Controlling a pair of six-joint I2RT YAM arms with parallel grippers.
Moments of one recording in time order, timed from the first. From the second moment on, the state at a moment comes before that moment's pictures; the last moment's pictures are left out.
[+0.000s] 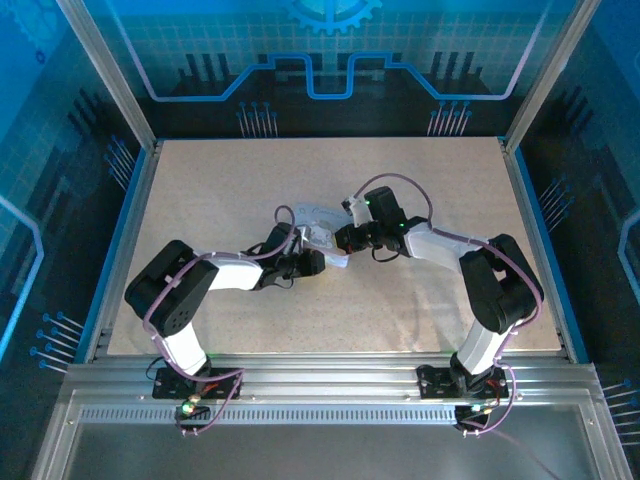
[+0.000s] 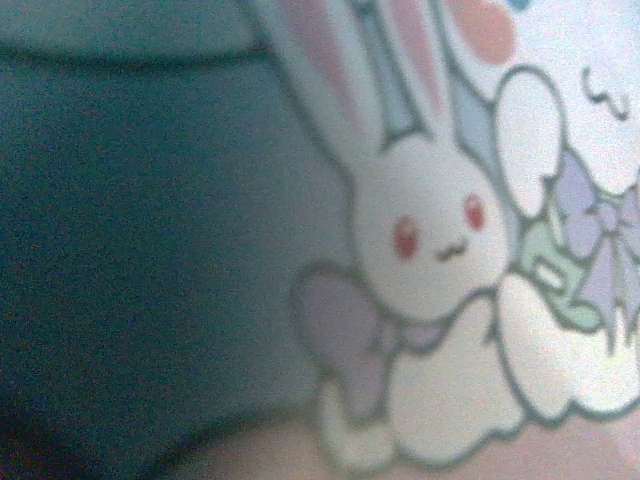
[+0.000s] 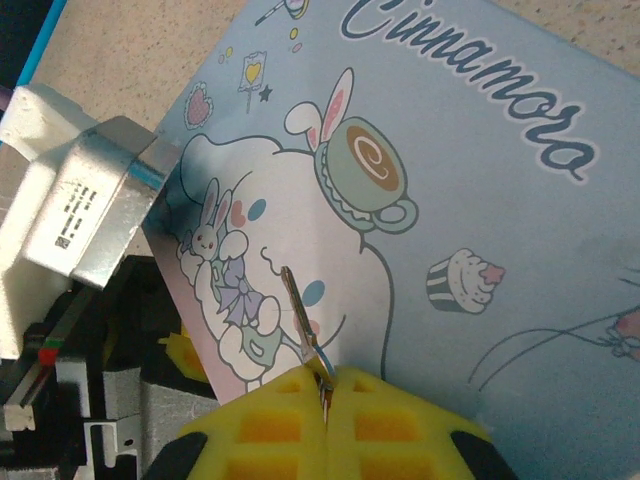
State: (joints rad) left arm -0.56 1.75 0.73 0.24 0.24 -0.69; right arm 0.50 1.72 1.02 -0.12 -0.46 0.28
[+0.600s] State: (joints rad) left arm -0.57 1.68 0.74 0.18 0.26 -0.76; right arm 0.51 1.45 0.81 -0.04 -0.50 0.20
